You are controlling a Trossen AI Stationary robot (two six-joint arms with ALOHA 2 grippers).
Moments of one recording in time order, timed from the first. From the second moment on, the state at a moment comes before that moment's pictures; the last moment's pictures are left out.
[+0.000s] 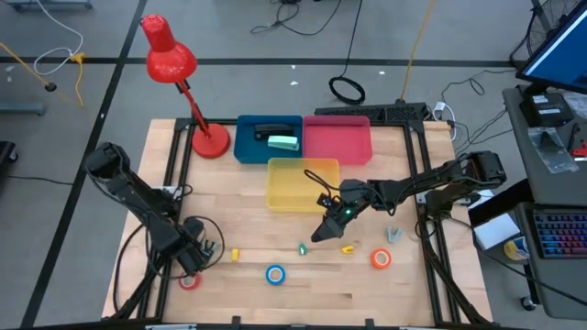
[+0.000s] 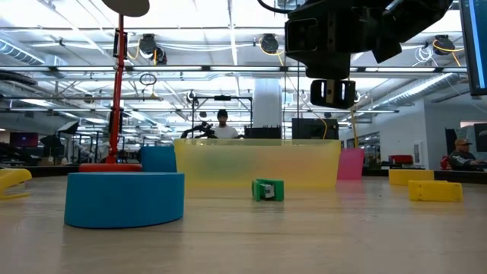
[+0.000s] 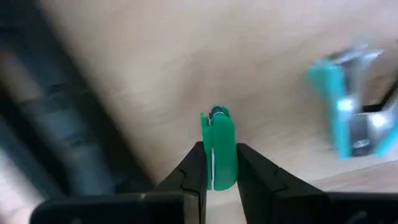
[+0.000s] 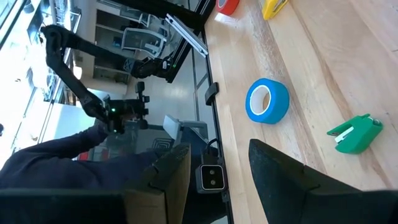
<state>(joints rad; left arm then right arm) -0.86 1.36 0.63 -0.97 0.14 -1.98 0.08 1.51 0.73 0.43 -0.55 1.09</state>
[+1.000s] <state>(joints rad) 0.20 1.13 0.89 -0.77 -0.38 -0.62 0.08 1.51 0.73 0.45 -0.54 1.08</state>
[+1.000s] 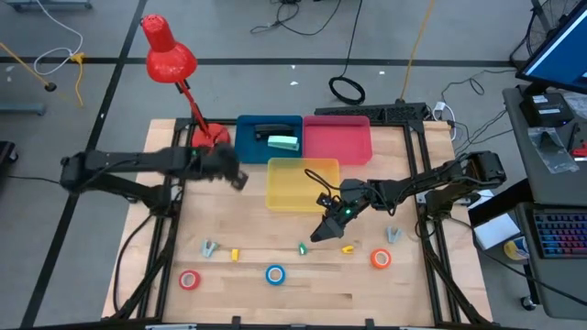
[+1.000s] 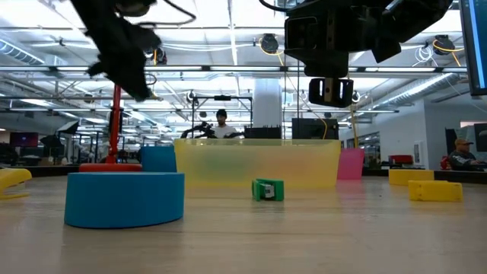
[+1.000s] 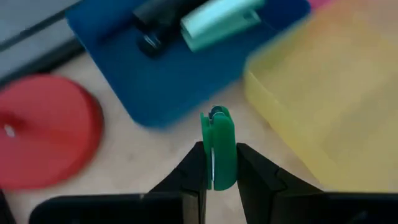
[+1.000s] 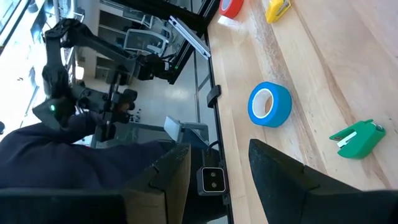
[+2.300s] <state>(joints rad) 0.65 1.69 1.01 -0.56 -0.16 -0.27 0.08 1.51 0.73 0.45 -0.55 1.09</state>
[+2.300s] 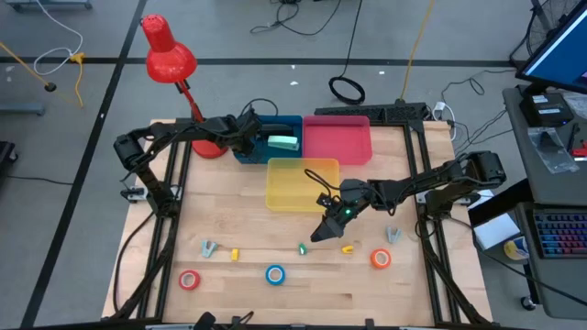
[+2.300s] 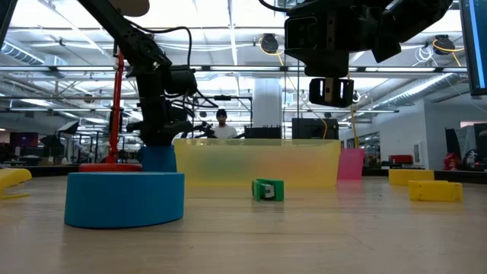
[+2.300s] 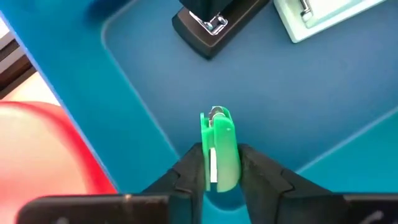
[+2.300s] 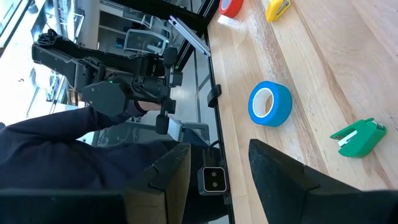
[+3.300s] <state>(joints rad) 0.49 1.27 1.01 -0.56 -0.05 -0.30 0.13 1.46 0.73 0.55 -0.47 0.94</state>
